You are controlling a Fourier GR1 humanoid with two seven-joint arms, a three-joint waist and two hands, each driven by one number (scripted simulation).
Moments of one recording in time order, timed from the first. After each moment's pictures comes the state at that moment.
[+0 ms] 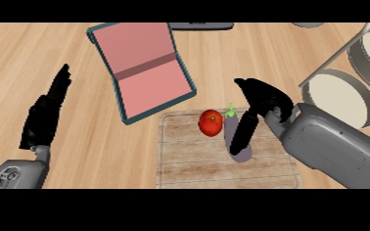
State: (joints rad) left arm -0.14 0.39 -0.06 -1.46 -0.04 0.20 0.07; right arm -0.83 -0.61 0.85 -1.51 -0.27 0.03 1.25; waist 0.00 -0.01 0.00
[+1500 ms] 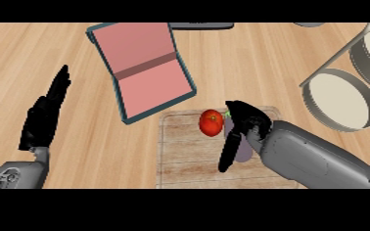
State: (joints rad) left arm -0.13 0.37 -0.03 -1.46 -0.06 0.17 0.06; right arm -0.79 -0.52 1.00 -1.42 -0.29 -0.07 1.23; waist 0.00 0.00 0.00
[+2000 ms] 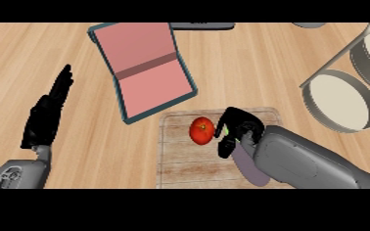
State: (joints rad) left arm -0.14 0.36 -0.03 -1.45 -0.07 0.15 0.06; right arm -0.77 -0.48 1.03 -1.38 -0.29 -0.03 1.19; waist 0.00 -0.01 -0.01
